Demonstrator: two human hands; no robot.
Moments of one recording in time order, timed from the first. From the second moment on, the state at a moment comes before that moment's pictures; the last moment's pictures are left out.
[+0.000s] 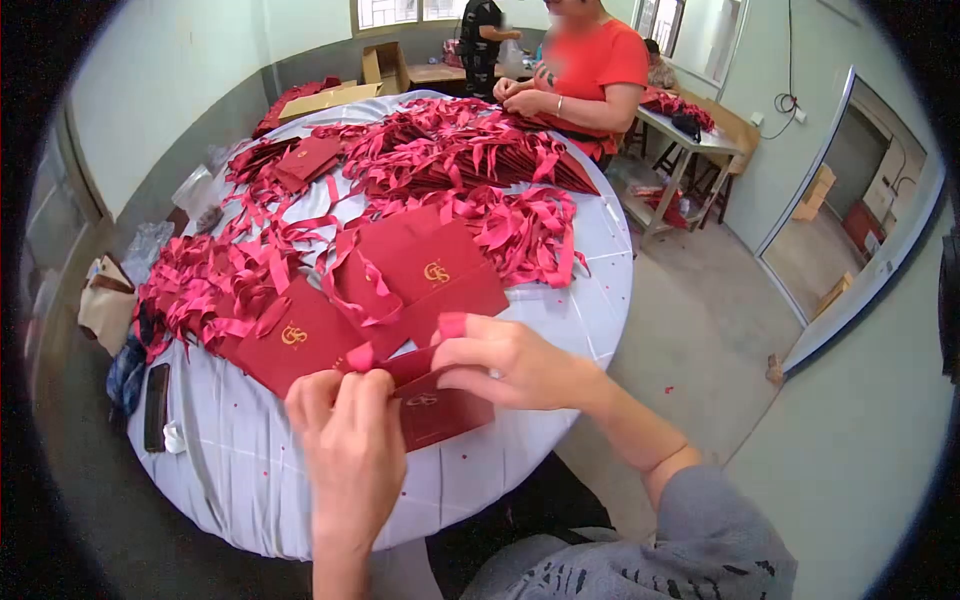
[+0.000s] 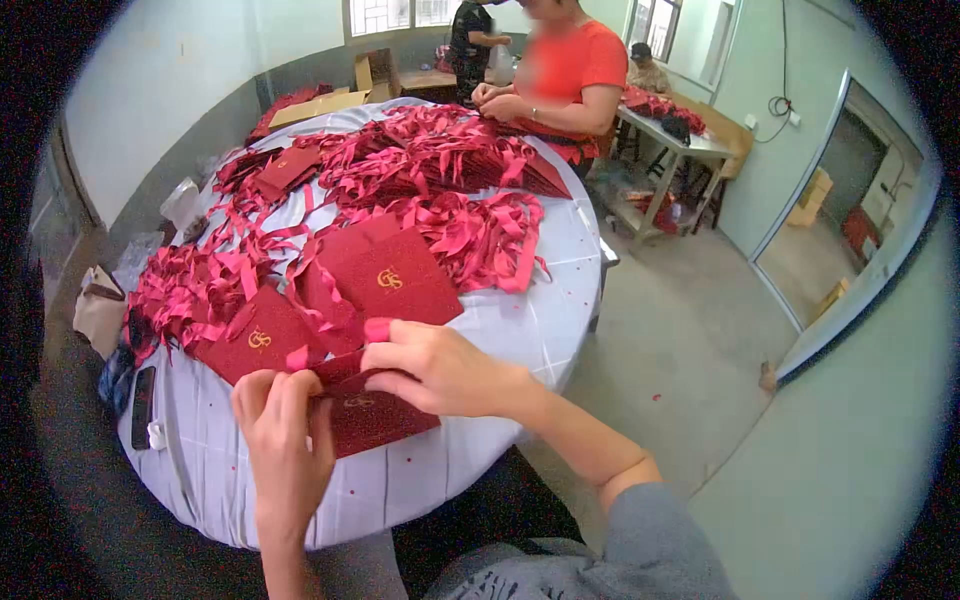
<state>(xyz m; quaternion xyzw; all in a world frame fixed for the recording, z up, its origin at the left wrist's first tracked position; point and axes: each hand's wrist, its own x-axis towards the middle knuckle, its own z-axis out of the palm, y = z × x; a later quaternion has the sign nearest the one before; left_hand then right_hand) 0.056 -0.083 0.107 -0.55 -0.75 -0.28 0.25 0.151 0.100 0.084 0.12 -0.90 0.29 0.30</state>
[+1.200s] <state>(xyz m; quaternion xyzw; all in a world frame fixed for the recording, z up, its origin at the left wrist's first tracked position) 0.002 -0.031 0.015 -0.42 -0.60 -0.51 -0.45 0.062 0.174 0.063 0.12 -0.89 0.21 0.38</state>
